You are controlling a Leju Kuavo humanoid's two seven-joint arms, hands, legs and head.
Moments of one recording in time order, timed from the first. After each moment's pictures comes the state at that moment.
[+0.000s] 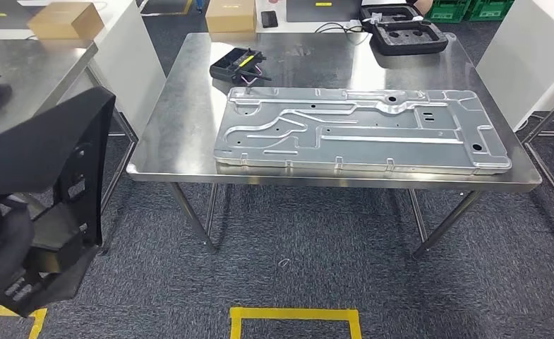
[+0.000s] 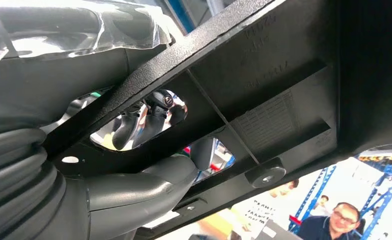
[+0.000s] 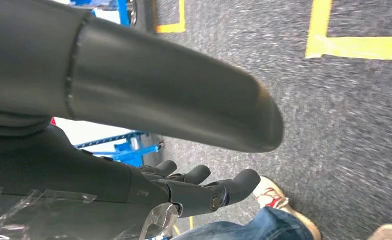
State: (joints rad) left arm -0.46 0.76 -0.62 -2.25 -0.51 0.20 0.67; right arm -0.17 0.13 -1.21 -0.09 1.56 -0.15 0.29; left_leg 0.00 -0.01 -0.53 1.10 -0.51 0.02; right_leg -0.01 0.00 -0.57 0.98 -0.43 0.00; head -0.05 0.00
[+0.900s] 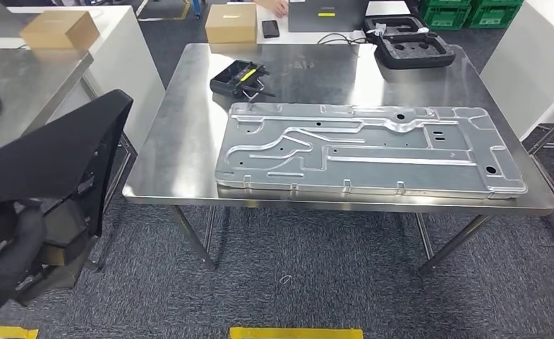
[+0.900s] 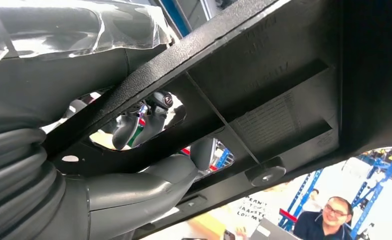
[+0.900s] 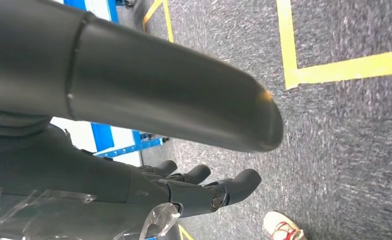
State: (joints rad) left arm -0.49 0.76 -0.65 -2.25 -0.49 0.18 0.67; right arm -0.17 0.09 -1.35 -0.09 1.43 -0.15 0.28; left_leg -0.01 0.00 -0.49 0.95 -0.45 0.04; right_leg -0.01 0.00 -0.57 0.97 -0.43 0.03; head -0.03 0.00
